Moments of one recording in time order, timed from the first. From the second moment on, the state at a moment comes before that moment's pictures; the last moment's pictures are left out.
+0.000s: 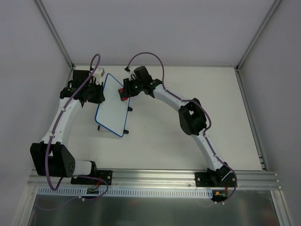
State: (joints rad) left arm -0.05 1.36 1.22 -0.74 0.23 0.12; right arm 0.73 2.47 2.18 -0.32 -0.41 0.35
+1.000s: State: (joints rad) left arm -0.05 1.36 1.22 -0.75 0.19 0.12; right arm 0.87 2.23 1.90 -0.25 -0.47 0.20
